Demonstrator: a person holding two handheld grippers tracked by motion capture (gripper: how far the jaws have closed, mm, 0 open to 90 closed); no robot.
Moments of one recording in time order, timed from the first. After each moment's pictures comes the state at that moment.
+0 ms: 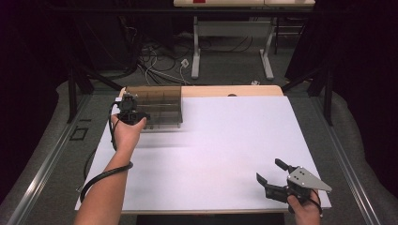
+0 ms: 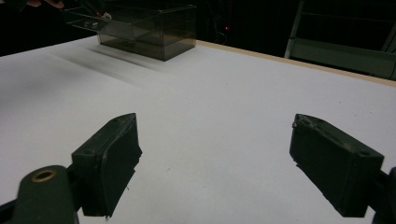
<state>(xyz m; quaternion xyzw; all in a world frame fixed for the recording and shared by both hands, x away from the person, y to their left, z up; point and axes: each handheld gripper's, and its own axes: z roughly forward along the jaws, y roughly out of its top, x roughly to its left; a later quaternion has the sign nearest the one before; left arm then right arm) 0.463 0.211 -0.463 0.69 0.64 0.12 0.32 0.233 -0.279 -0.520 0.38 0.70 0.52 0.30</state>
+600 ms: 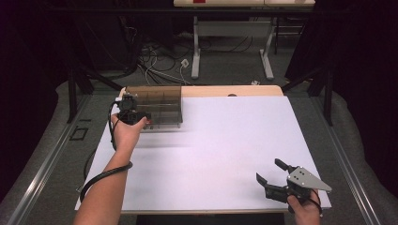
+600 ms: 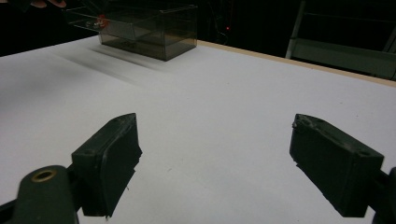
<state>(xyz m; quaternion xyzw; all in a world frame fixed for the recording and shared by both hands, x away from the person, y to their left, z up) 0.464 0.212 -0.462 0.70 0.63 0.13 0.32 0.233 -0.279 -0.519 0.38 0.70 0.52 0.29</state>
